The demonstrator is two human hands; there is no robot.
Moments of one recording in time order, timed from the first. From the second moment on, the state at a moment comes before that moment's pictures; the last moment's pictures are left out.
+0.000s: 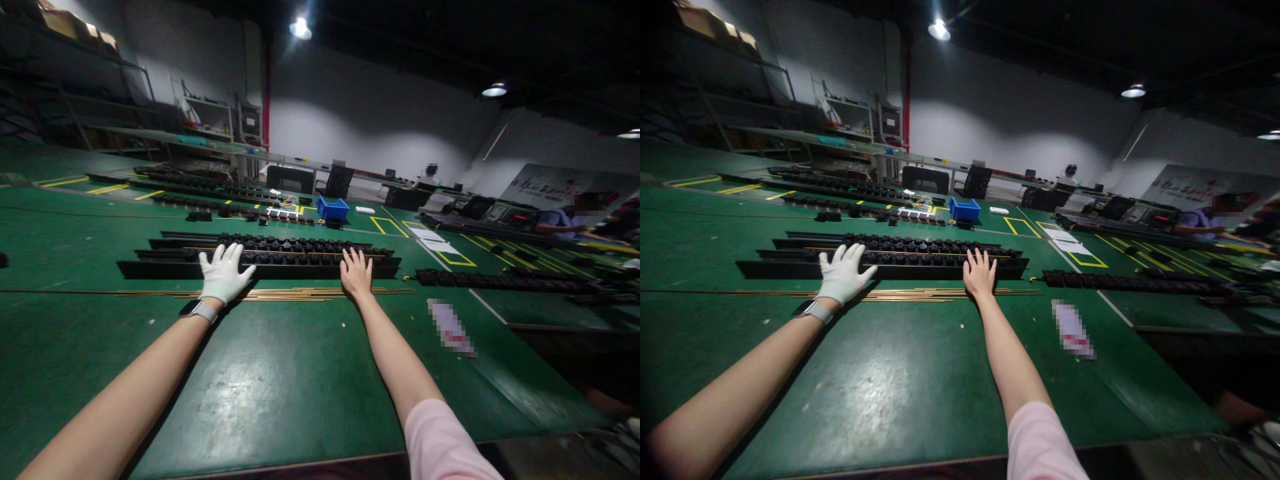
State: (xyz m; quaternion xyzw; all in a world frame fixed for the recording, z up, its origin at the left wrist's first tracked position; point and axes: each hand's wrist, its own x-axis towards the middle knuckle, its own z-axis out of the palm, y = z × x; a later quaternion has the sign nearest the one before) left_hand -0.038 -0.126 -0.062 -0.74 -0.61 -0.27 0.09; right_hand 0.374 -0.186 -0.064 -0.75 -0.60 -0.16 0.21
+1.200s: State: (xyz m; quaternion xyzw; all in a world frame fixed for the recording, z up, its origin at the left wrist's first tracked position) left_hand -0.038 -0.127 -0.063 -0.74 -0.61 -0.28 0.10; right_hand 0.416 -0.187 -0.063 -0.81 -0.53 -0.13 0.21
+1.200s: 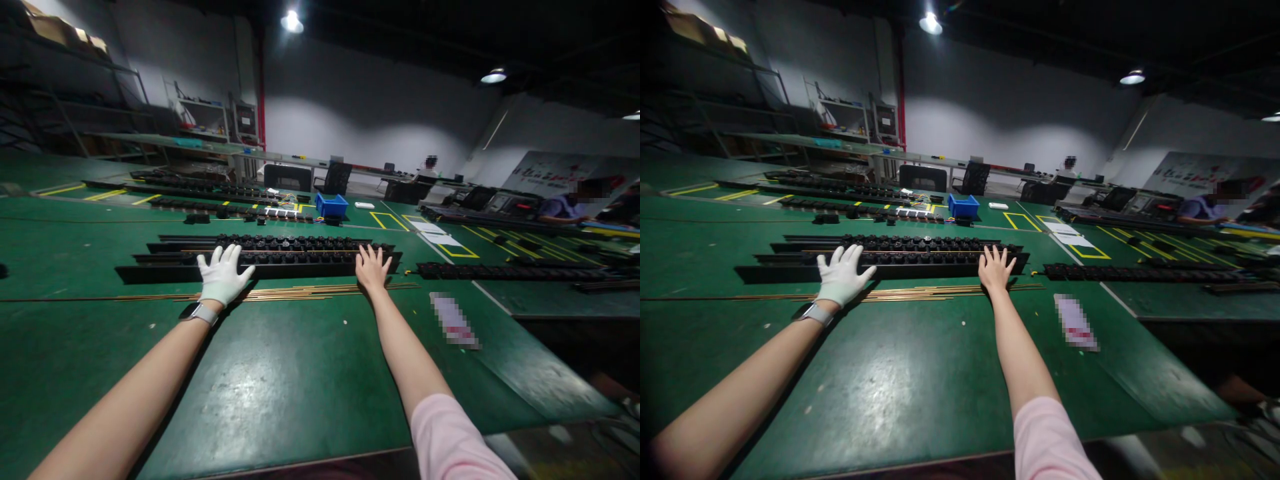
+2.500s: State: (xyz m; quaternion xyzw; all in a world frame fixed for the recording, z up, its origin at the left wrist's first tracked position) left_hand -0.037 -0.127 -0.062 -0.74 -0.61 -0.27 0.09; right_hand 0.441 -0.192 -0.065 -0.79 -0.54 -0.16 0.22
